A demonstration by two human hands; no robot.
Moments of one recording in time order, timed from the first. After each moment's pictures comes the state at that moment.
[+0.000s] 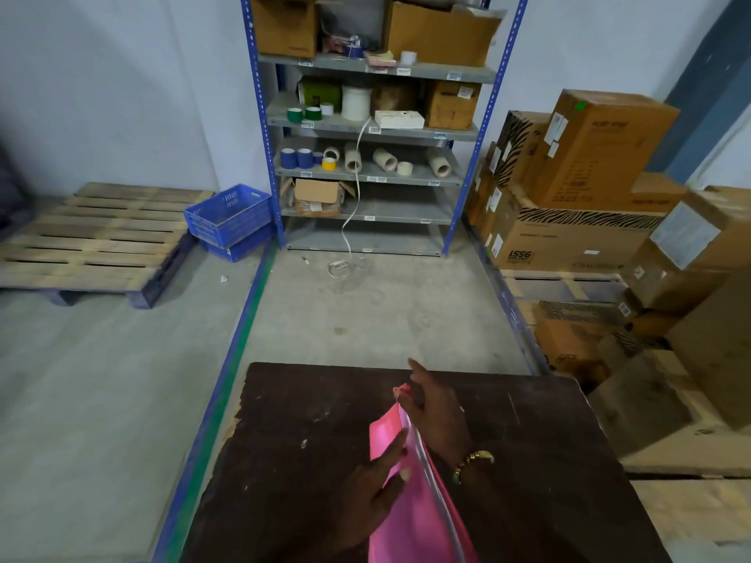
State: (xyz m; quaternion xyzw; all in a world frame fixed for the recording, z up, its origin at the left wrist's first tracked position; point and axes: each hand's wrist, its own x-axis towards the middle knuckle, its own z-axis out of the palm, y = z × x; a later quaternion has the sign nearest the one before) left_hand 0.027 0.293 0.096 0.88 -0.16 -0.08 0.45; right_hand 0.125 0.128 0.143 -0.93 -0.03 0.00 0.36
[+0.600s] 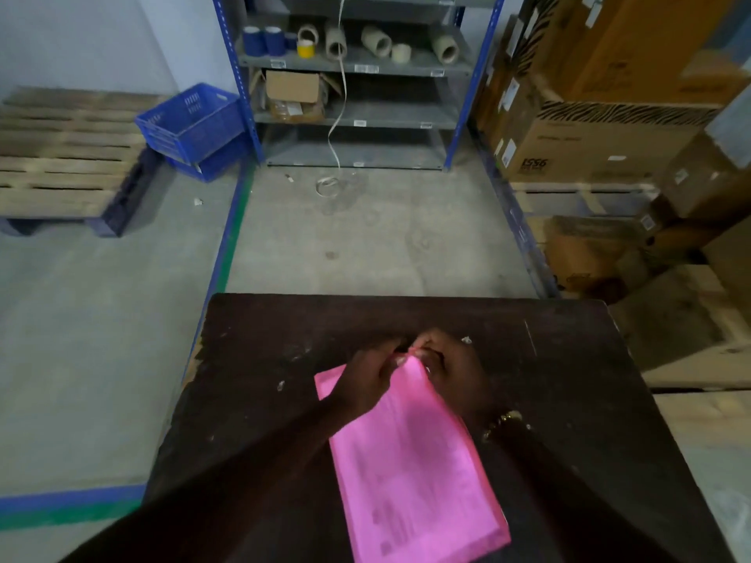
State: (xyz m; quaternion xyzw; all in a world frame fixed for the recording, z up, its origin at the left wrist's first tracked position) left_hand 0.159 0.261 -0.016 0.89 -0.17 -0.02 0.42; right_hand 0.139 0.079 0.044 -0.92 -0.06 0.03 0.40
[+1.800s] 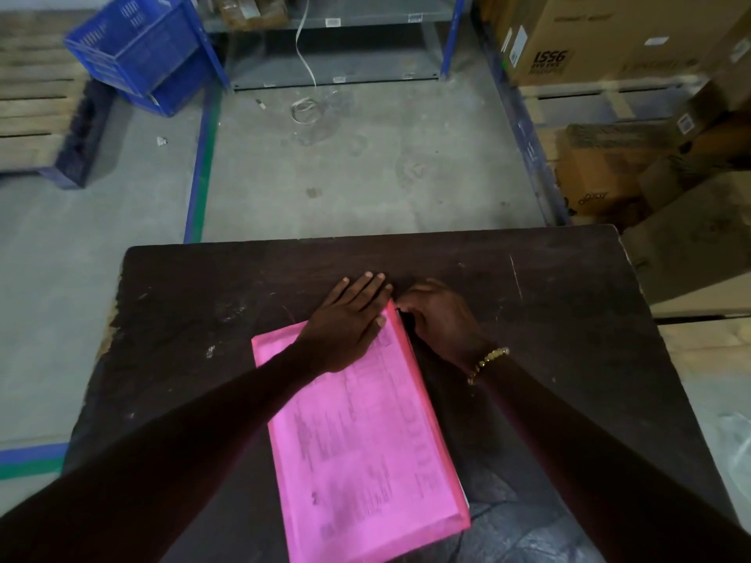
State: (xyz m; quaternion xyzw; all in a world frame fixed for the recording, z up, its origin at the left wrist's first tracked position) left_hand 0.197 0.209 -0.091 0.95 -0.29 -0.10 0.07; right_hand 0.192 -0.007 -0.046 -0.94 -0.21 0.05 0.25
